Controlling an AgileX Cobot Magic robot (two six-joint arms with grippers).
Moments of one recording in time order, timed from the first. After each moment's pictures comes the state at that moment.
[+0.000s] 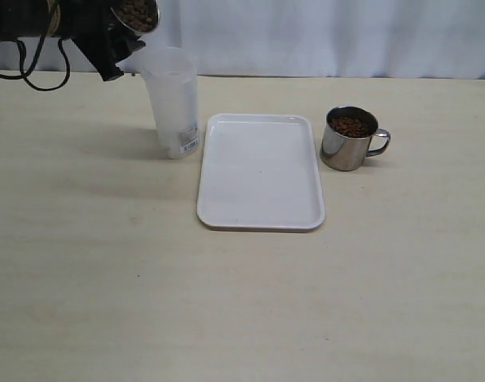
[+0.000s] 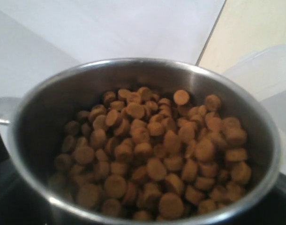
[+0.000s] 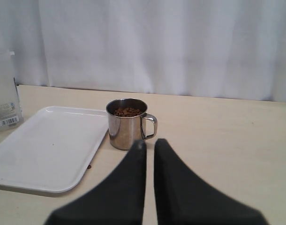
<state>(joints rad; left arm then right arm) -0.05 1.87 -1.33 1.67 -0.22 -0.65 0.10 0.00 0.00 -0.01 0.22 -0.03</state>
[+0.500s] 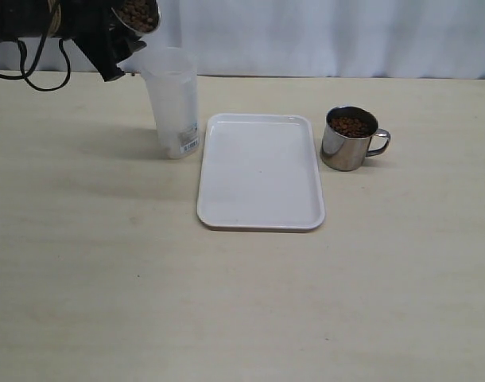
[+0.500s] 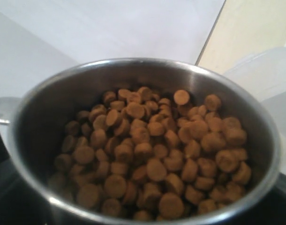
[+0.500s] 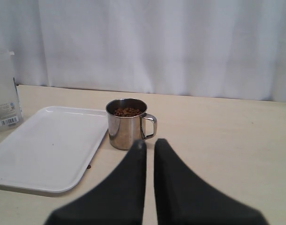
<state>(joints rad) -0.05 1.87 -1.33 1.67 -0.22 -0.65 0.10 0.00 0.00 -0.01 0.22 -0.03</state>
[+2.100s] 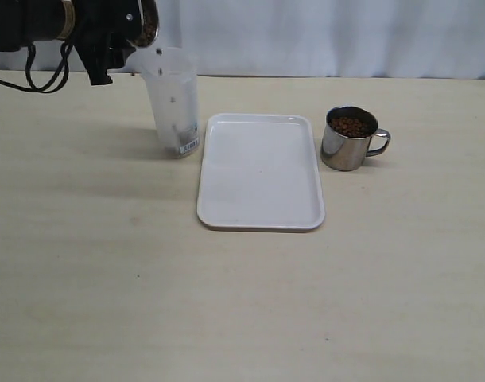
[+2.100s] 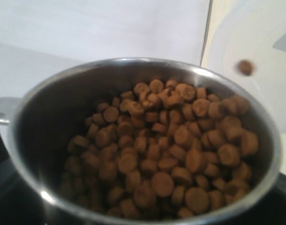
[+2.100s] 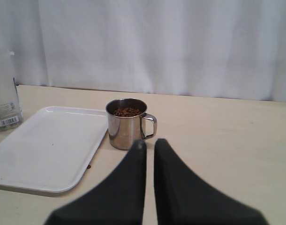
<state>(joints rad) -0.10 1.88 -1.33 1.75 -0.04 -0.40 0.10 0.00 0.00 -0.01 0.22 -0.03</state>
